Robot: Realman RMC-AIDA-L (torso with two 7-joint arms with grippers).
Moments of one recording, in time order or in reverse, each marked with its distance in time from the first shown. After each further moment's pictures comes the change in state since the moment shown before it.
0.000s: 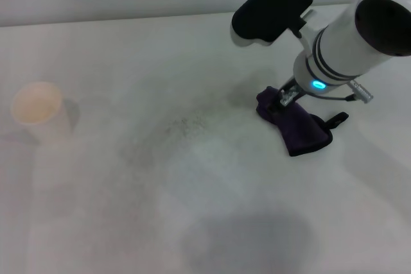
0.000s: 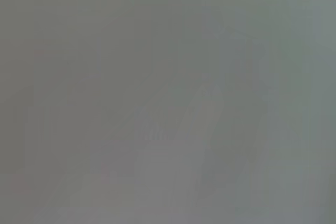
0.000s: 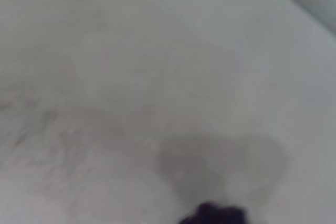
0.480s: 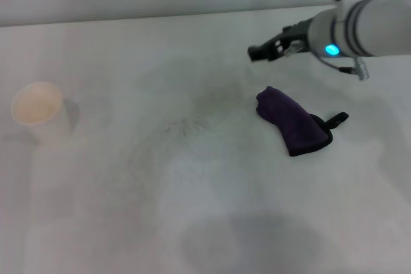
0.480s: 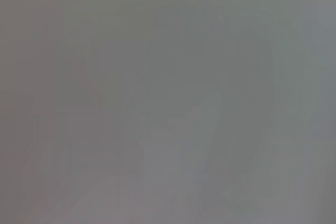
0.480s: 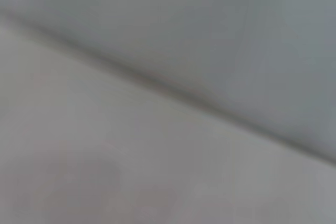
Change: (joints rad) left arm 0.005 0.000 0.000 0.000 0.000 0.000 0.000; right arm -0.135 -0.011 0.176 0.074 0.152 -0.482 -0.096
